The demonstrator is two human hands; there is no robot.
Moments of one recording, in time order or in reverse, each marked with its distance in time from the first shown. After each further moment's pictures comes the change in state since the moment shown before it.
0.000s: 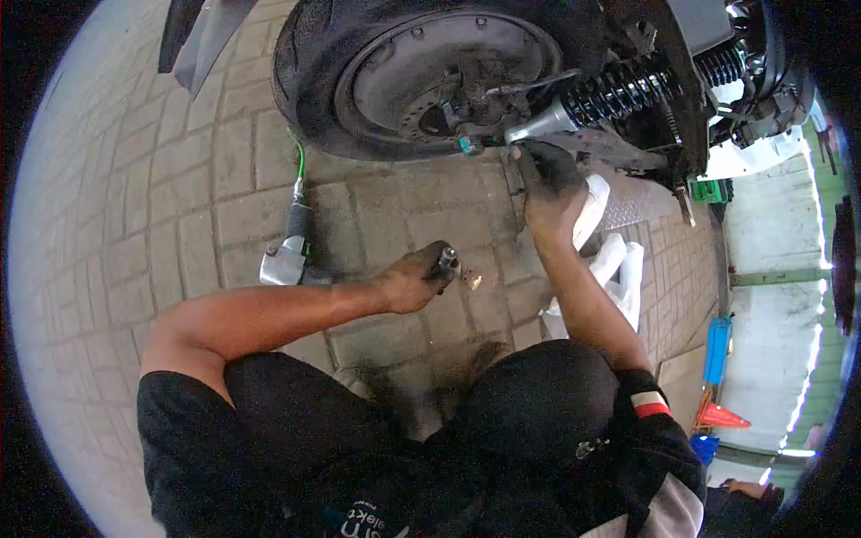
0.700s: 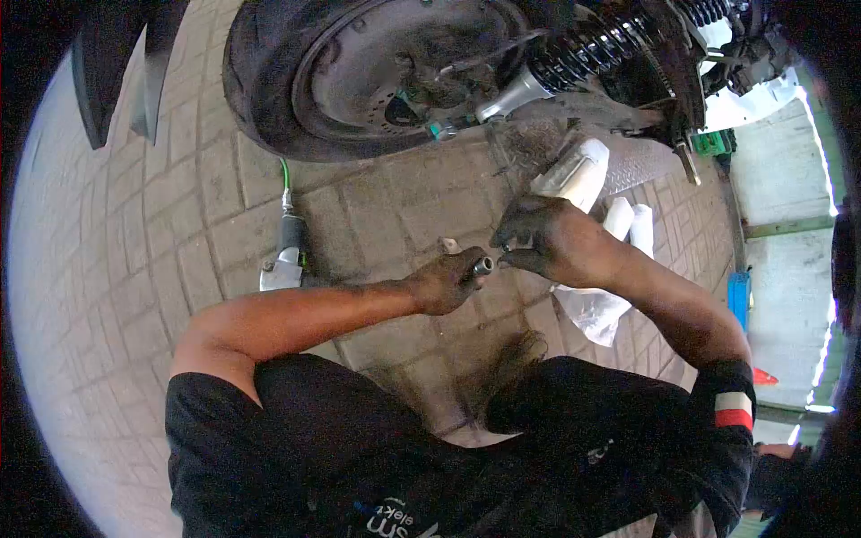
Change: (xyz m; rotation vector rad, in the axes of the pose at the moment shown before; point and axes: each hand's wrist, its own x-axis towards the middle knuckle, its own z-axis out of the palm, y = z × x) left_hand 0.040 -0.007 0.043 0.124 -0.108 0.226; right_hand -0.013 -0.046 -0.080 -0.335 -1.088 -0.368
